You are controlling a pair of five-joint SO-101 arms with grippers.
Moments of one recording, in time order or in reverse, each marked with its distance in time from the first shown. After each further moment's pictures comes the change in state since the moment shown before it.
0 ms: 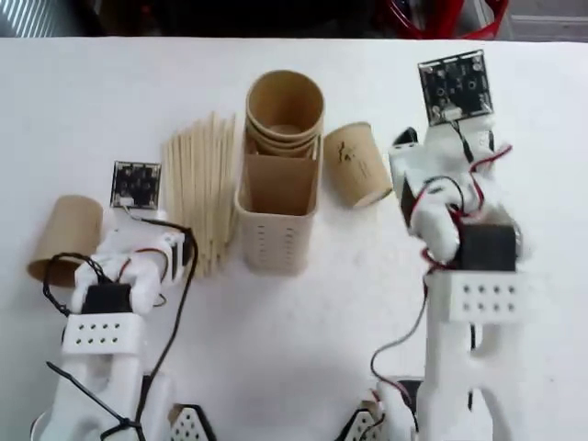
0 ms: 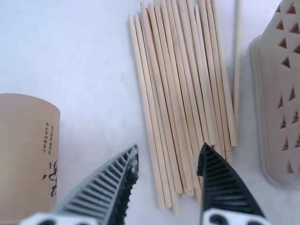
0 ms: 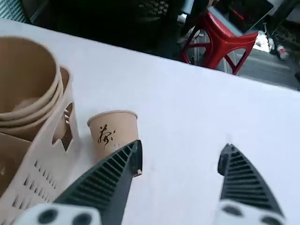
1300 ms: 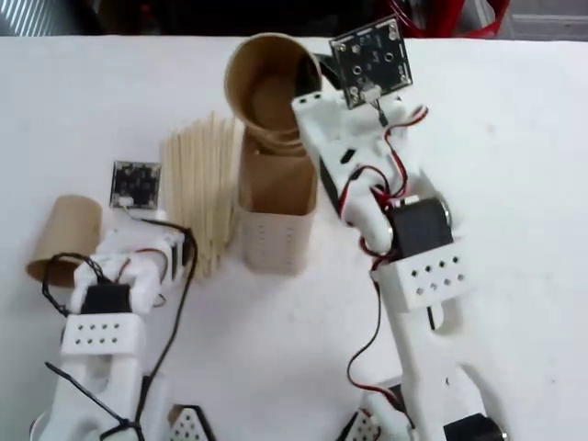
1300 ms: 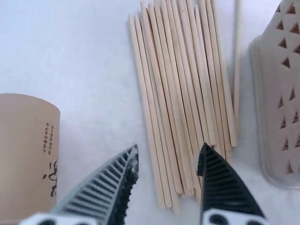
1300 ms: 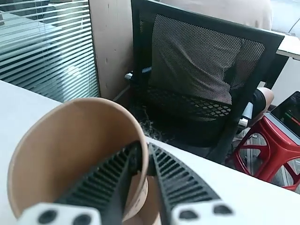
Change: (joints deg) left arm 0.0 0.0 0.0 0.0 0.0; right arm -19.3 6.4 -7.6 -21.0 -5.7
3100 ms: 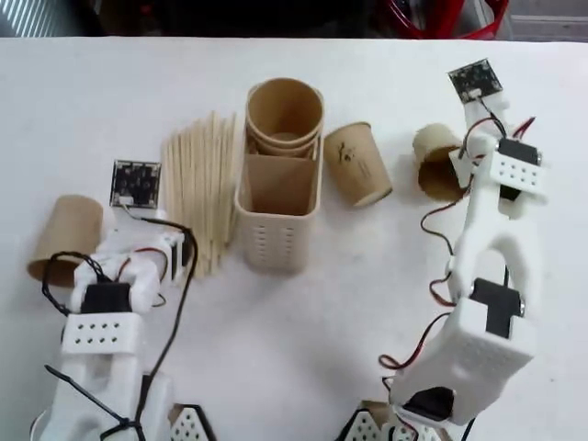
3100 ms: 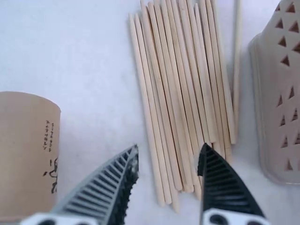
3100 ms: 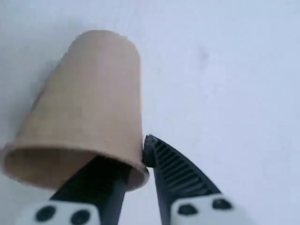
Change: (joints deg) left arm 0.0 0.0 -0.6 1.5 0.0; right arm 38.9 44.3 -12.9 13.2 29.4
